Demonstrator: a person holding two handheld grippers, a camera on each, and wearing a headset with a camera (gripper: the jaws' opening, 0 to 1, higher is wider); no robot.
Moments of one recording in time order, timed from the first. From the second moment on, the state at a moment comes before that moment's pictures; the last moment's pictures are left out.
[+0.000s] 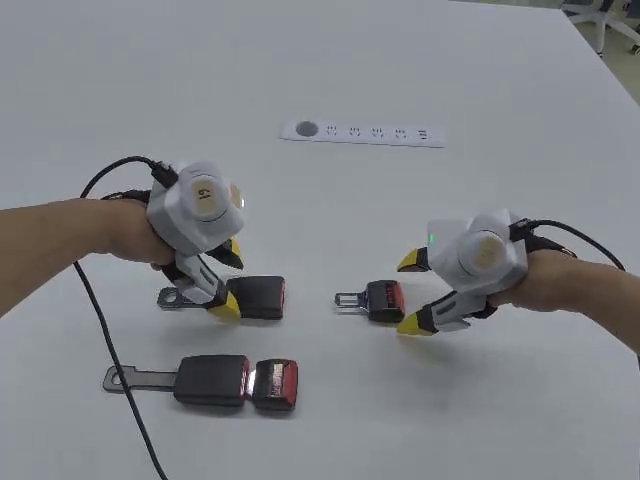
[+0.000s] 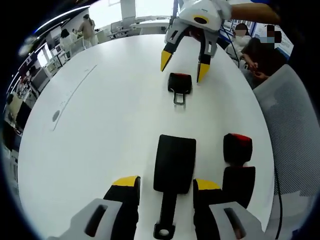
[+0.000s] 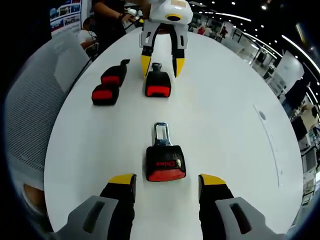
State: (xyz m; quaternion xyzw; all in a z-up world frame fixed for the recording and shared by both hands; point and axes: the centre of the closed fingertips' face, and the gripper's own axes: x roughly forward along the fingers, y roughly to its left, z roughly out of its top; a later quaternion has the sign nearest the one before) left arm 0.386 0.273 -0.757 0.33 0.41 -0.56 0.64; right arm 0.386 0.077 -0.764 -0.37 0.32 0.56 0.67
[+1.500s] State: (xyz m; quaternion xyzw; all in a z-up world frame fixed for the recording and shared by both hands) left arm 0.292 0.351 -0.718 0.11 0.26 -0.39 0.88; right arm 0.307 0.057 -0.731 -0.20 0.26 0.42 0.85
